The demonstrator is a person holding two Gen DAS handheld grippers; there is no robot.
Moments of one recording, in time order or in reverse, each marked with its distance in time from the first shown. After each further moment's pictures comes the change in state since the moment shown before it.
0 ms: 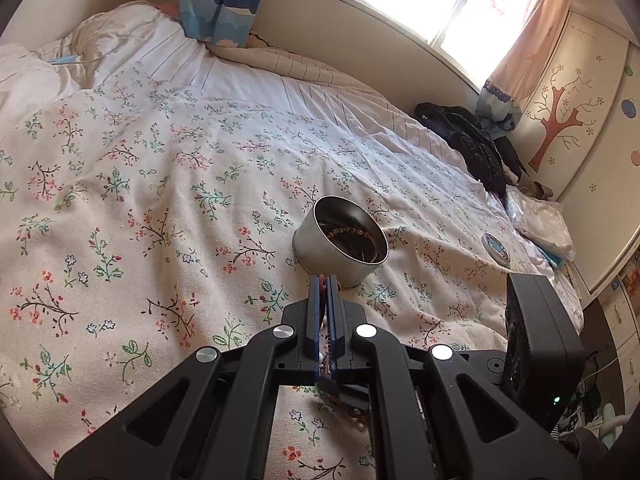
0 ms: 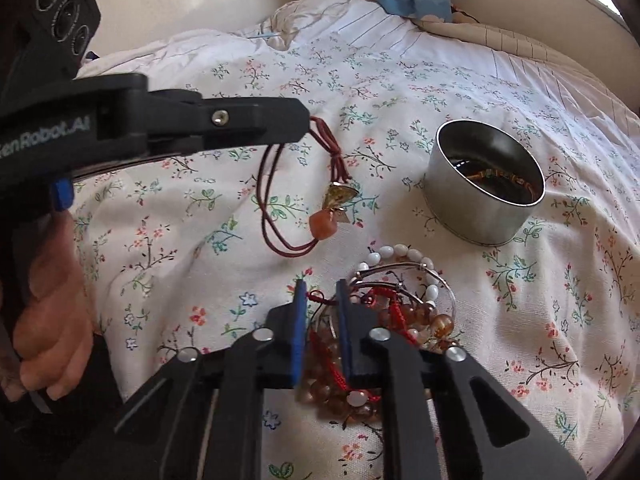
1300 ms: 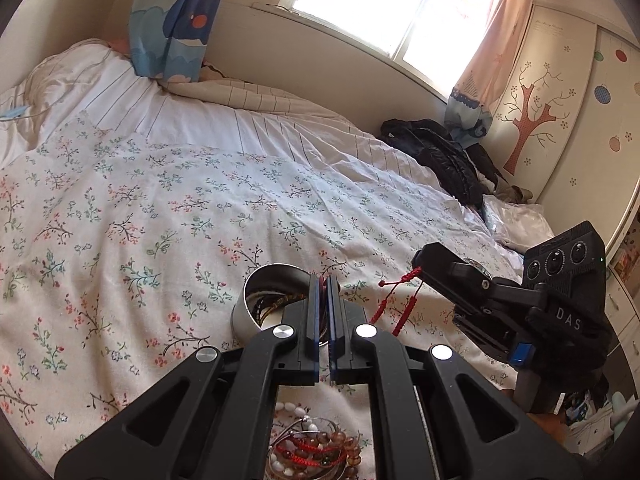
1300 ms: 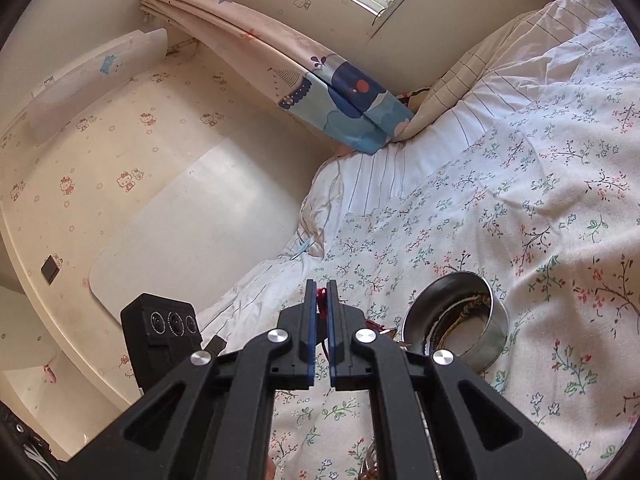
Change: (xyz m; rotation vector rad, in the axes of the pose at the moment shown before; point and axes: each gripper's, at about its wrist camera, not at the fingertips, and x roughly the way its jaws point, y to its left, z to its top) left arm 0.042 -0.051 0.050 0.100 -0.088 -0.084; right arm -0.083 -0.143 0.036 0.540 -0.579 0.472
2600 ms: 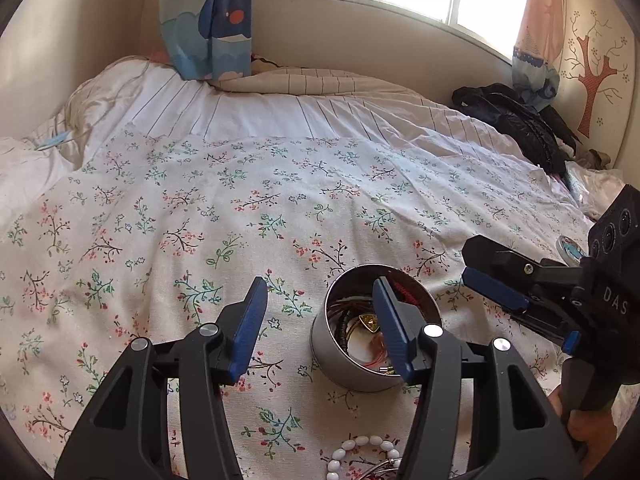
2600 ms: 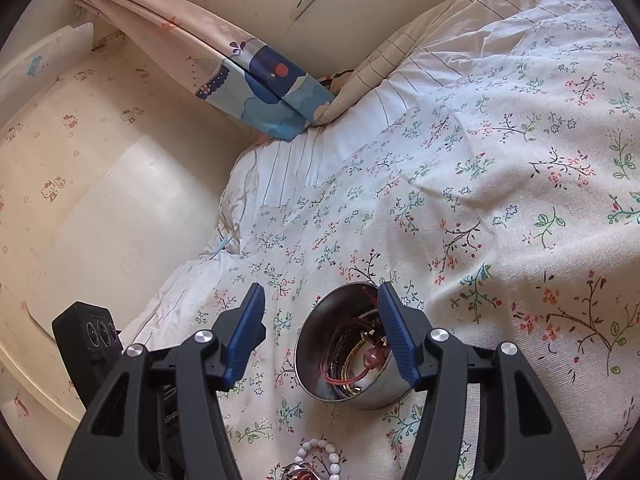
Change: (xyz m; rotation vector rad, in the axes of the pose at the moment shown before) left arm 0.053 0.012 0.006 0.089 0.060 0.337; right arm 0.035 -0.057 0.008 0.066 0.056 -0.252
